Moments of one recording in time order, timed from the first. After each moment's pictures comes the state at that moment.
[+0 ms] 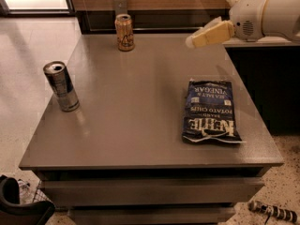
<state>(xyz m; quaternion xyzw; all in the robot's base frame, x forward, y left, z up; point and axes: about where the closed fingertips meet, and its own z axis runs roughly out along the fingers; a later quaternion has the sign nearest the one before) 0.649 -0.149 1.009 -0.43 0.68 0.13 0.58</state>
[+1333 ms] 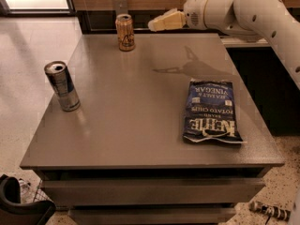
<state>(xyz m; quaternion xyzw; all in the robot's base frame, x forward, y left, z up) 0.782 -0.070 0.980 -0.37 0.68 0.19 0.61</state>
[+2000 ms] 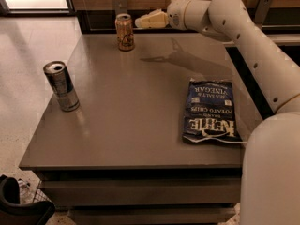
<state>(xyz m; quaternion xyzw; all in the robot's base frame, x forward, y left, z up) 0.844 -0.030 0.955 -0.35 0.67 0.23 0.62</state>
